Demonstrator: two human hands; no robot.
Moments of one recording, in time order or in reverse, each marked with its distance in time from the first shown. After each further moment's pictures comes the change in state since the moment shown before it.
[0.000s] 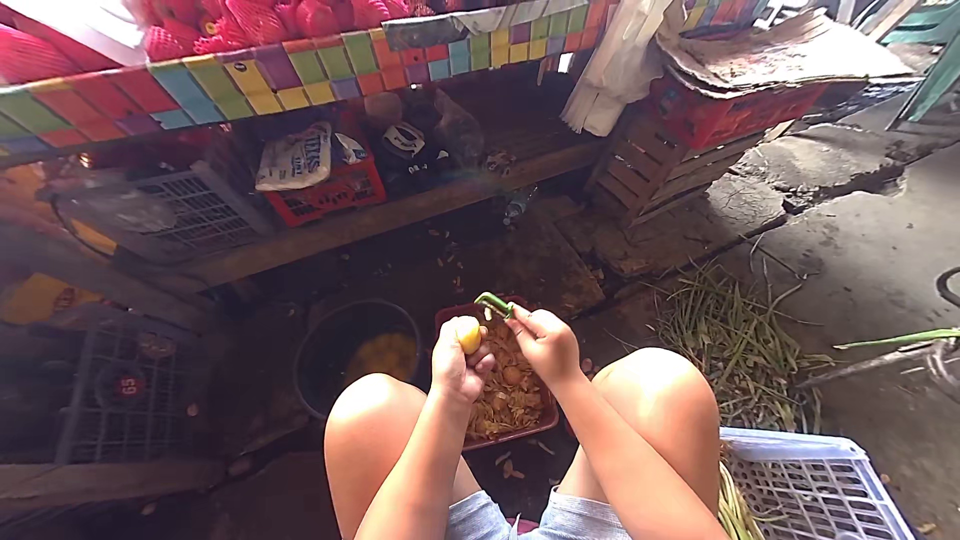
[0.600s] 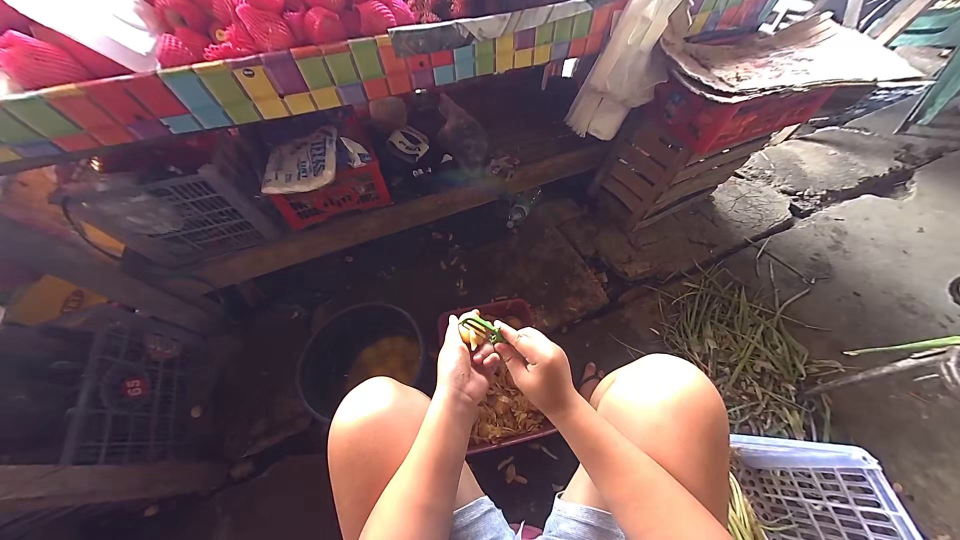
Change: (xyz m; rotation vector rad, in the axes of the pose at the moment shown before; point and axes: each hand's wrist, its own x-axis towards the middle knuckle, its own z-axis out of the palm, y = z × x) left_hand 0.009 -0.002 0.004 -0.071 0.031 -0.007; right_hand -0.014 -0.017 0.007 0.093 -0.007 -0.163
